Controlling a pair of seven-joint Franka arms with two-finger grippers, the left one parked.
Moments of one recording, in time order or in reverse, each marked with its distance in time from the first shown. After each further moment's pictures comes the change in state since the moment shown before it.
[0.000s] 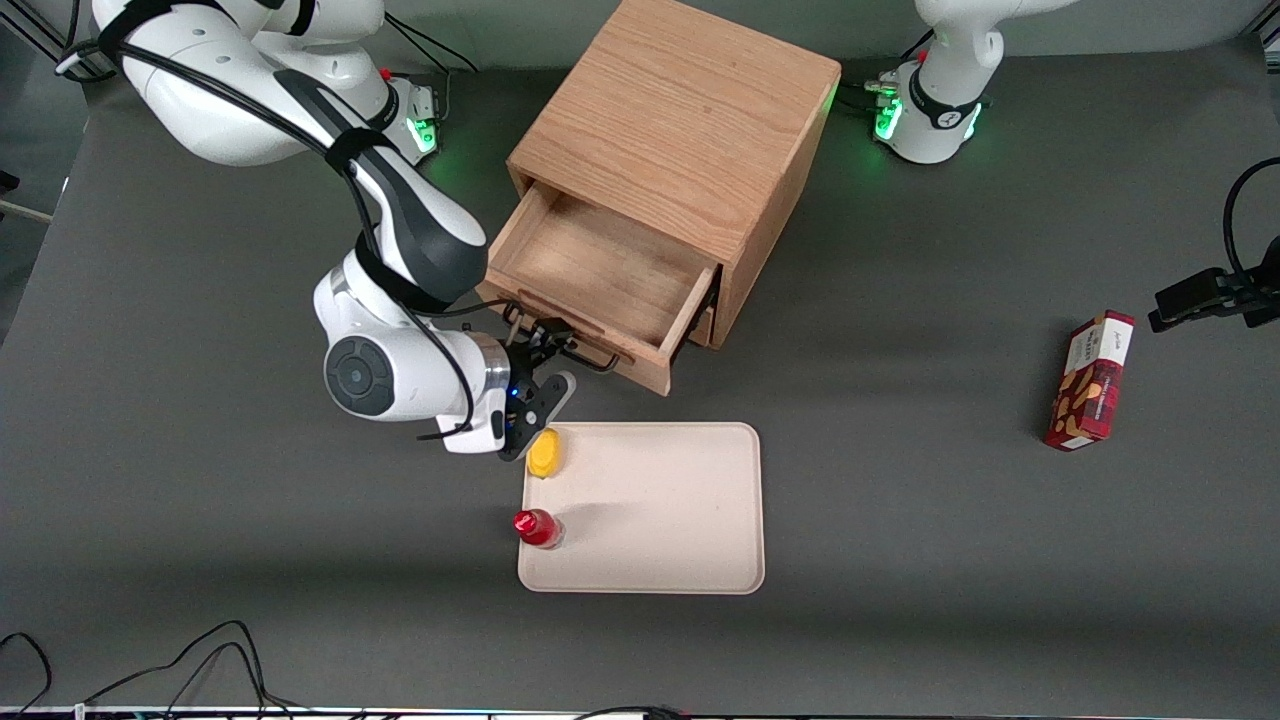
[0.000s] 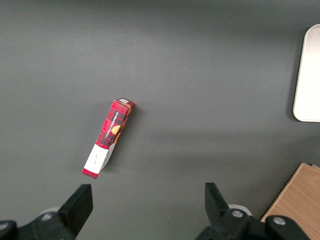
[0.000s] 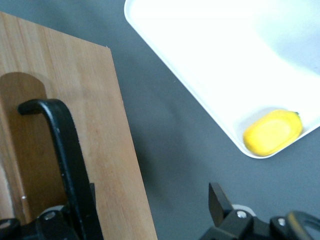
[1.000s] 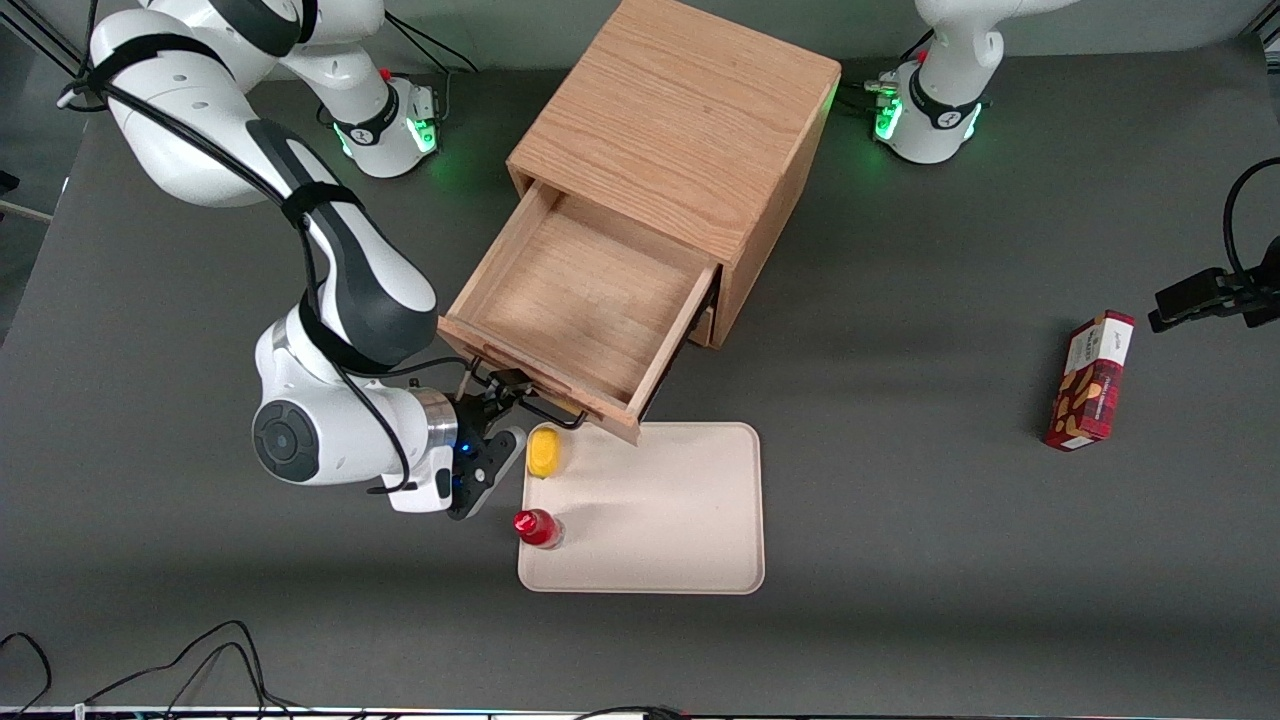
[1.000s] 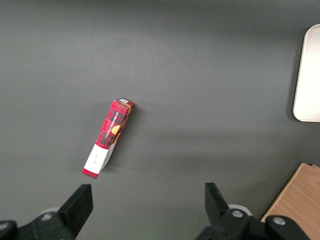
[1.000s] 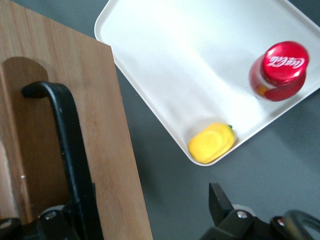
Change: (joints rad) arm -0.005 0.124 -0.059 0.226 -0.026 -0.087 -0.103
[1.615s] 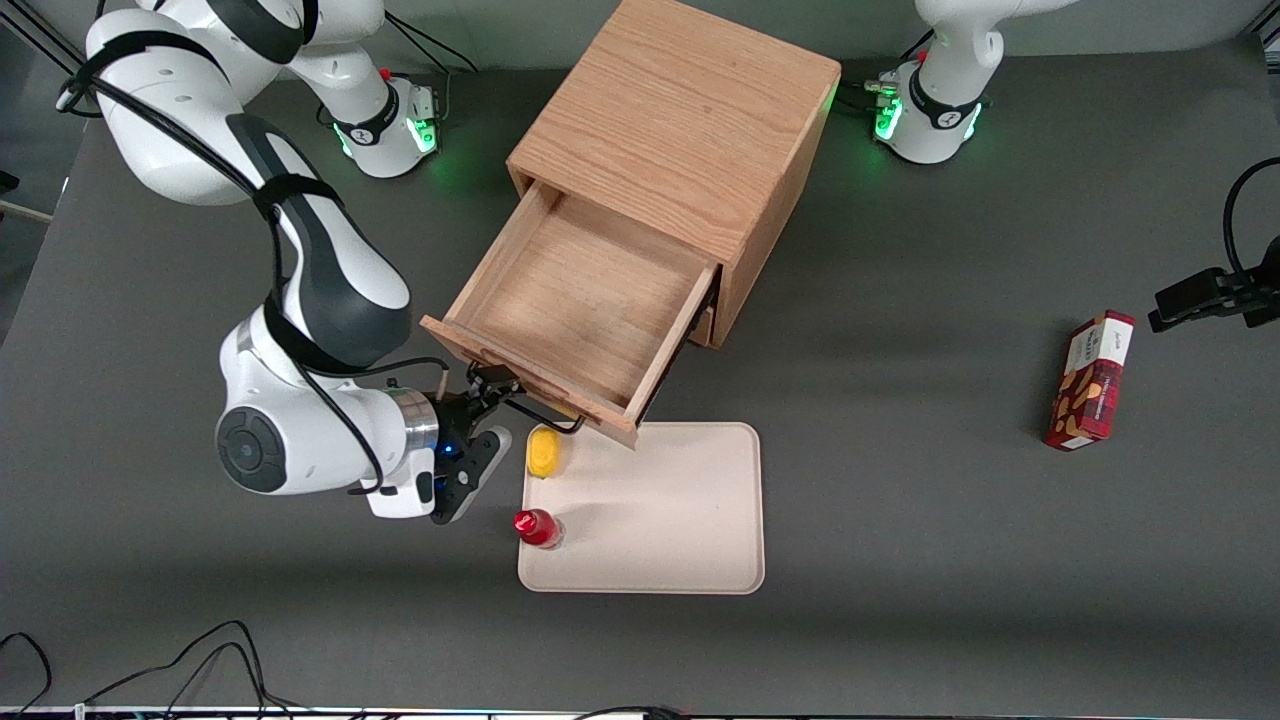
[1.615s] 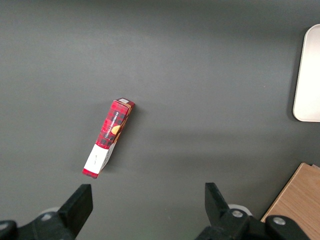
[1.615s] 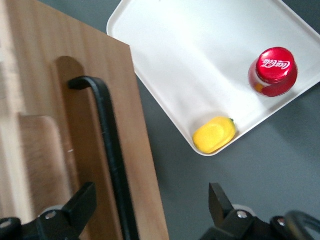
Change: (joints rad) arm 0.002 0.004 0.012 0.123 0.000 -0.139 -0.002
